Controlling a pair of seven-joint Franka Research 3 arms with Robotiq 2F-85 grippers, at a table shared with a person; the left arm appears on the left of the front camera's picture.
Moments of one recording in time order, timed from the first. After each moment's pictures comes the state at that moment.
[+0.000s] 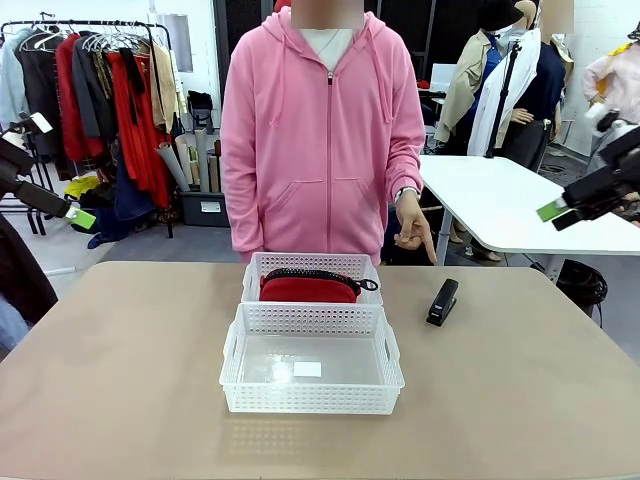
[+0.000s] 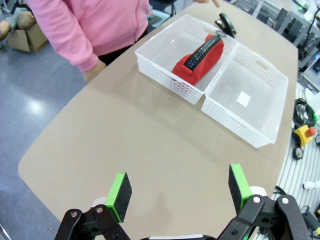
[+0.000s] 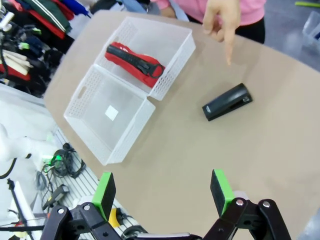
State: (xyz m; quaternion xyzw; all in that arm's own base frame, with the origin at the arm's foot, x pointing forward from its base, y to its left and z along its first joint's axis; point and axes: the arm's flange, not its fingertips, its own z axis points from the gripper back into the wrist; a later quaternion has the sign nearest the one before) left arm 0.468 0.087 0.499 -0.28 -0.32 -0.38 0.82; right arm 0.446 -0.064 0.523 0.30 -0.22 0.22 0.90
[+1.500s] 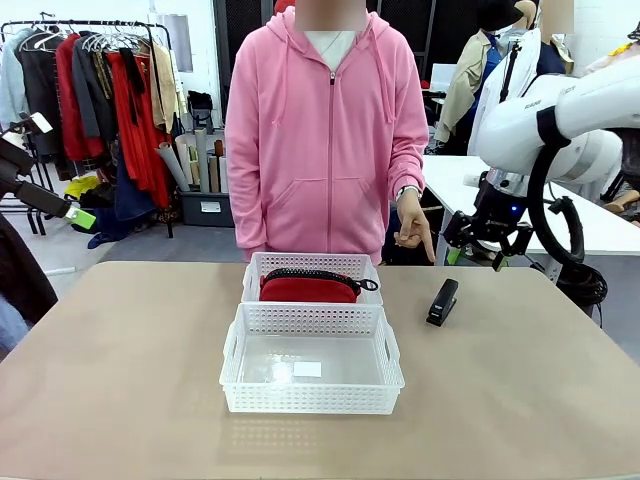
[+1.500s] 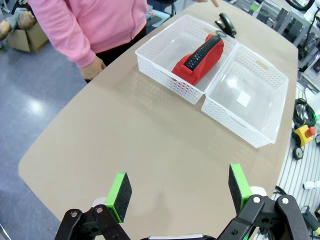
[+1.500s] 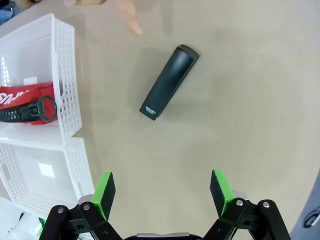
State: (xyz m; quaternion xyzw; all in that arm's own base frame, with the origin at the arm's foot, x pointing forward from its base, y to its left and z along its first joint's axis) left arm 0.468 0.087 0.499 -0.28 -0.32 -0.38 0.82; right arm 0.550 0.066 0.439 0.08 -0.04 -0.03 1.00
